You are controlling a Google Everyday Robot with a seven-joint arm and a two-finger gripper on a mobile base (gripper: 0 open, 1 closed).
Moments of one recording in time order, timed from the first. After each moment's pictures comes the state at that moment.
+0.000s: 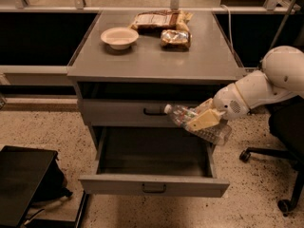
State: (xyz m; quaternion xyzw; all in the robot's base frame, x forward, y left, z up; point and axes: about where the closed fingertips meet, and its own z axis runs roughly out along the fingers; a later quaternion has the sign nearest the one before) arm 0.535 -0.137 0.778 -0.48 0.77 0.35 0.23
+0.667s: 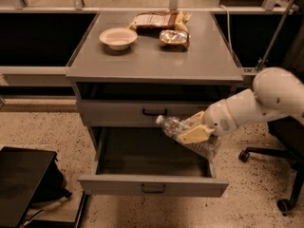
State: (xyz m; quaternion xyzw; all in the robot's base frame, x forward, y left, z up) arm 0.516 -0.113 0.747 -0.49 0.76 0.34 0.26
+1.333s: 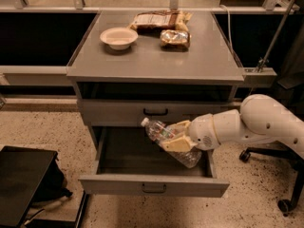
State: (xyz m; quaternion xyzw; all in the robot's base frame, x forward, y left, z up) arm 0.507 -0.063 0.730 -0.47 0.73 0.35 0.35
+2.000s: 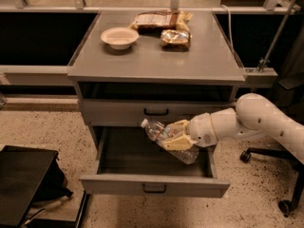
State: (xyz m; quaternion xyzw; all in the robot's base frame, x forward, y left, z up) arm 0.523 -0.063 0.708 -0.50 0.69 0.38 0.34
